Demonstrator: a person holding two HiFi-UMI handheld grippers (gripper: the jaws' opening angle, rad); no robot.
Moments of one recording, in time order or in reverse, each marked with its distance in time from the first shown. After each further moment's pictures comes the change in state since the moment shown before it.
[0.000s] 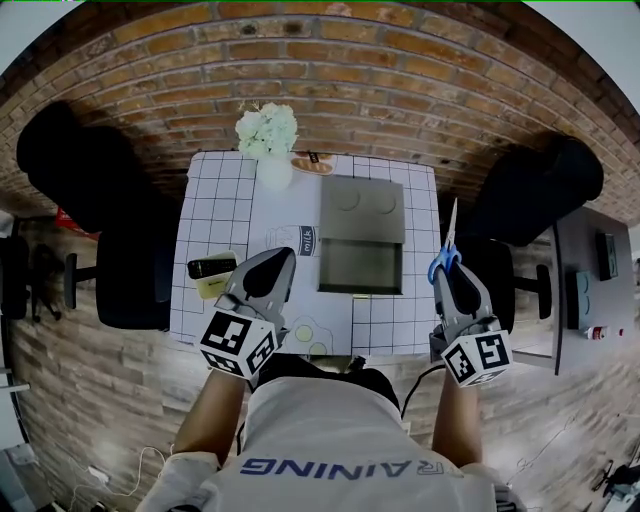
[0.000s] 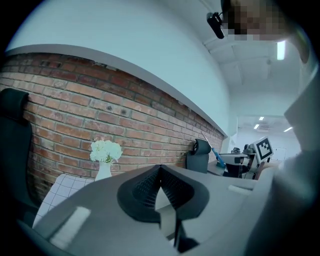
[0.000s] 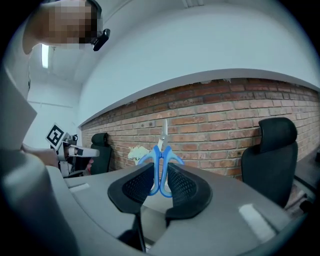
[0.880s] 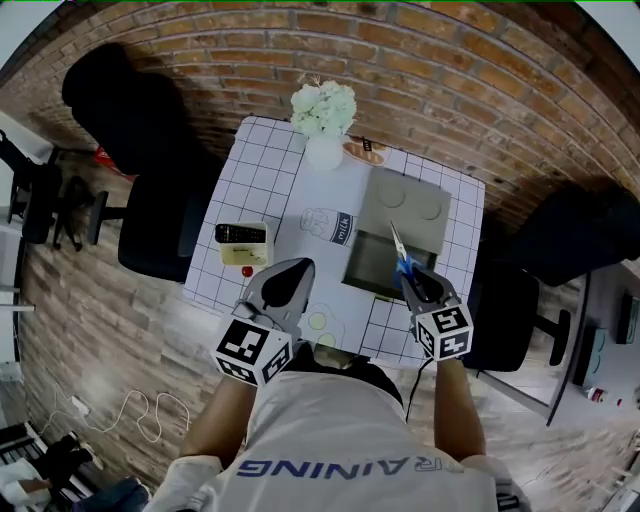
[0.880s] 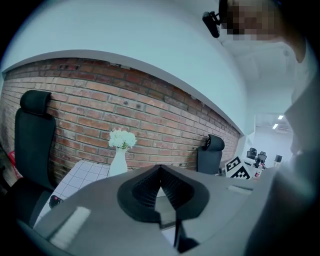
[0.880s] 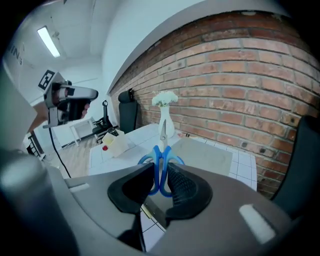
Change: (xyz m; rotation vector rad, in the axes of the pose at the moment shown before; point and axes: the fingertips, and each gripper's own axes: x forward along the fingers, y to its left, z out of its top) left arm -0.029 -0.001 -0.034 -0.066 0.054 0.187; right arm 0.090 0.043 -0.167 -0.154 0.482 0.335
